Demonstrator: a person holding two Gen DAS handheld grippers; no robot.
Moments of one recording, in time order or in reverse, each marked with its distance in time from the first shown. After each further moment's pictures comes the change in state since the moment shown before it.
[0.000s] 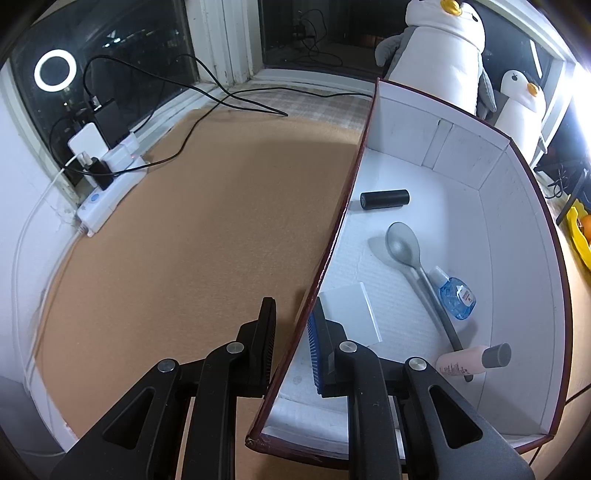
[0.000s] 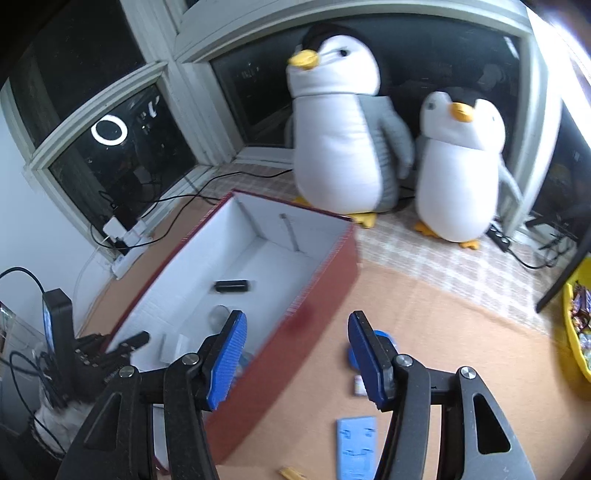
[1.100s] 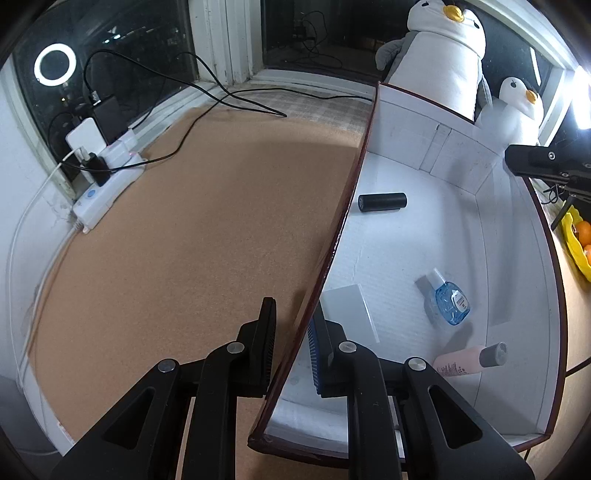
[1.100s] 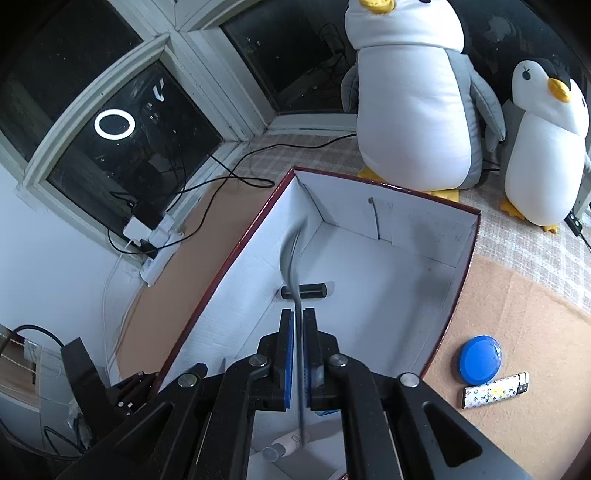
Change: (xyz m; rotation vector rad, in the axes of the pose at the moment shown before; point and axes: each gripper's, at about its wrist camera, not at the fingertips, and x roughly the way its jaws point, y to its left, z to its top) left arm 0.000 0.001 -0.001 -0.018 -0.005 -0.024; right arm 0.076 0.085 0.038 0.061 0.154 0.118
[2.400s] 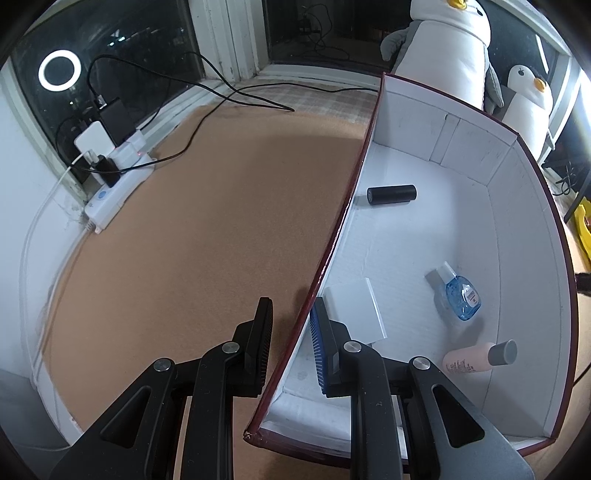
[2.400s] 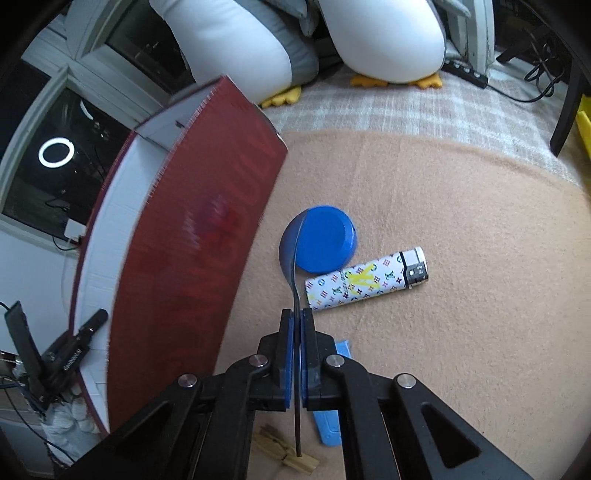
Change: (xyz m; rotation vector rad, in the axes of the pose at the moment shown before) left arm 0.001 -0.009 0.001 0.019 0.027 0.071; right arm -0.020 -0.146 -0.090 0.247 0.093 -0.067
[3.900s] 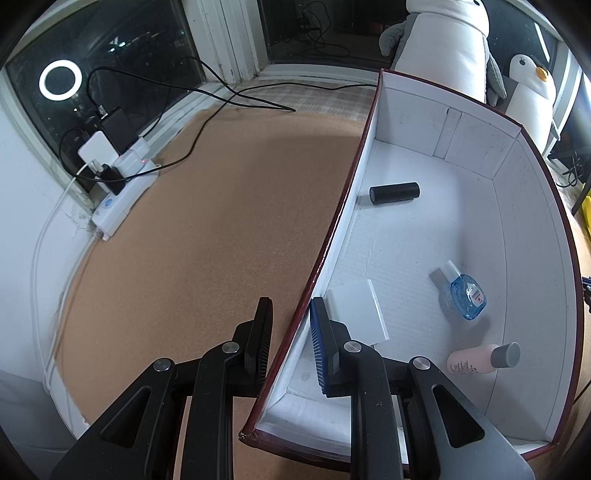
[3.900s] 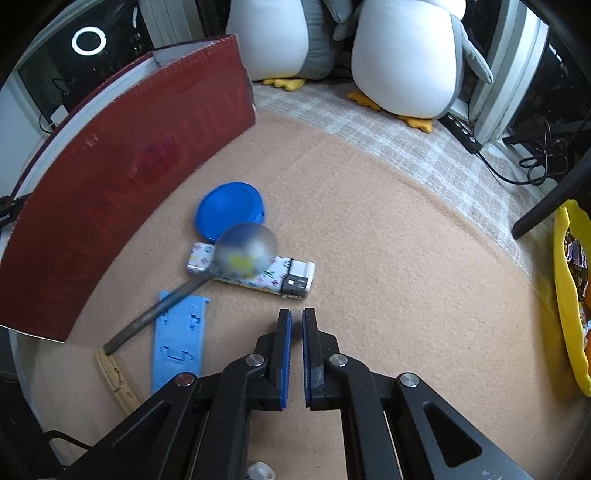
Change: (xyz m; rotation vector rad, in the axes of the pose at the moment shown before) left arm -0.004 -0.007 0.004 0.031 0.011 0.049; right arm -0.006 -0.037 -0.017 -0.449 0.003 -0.230
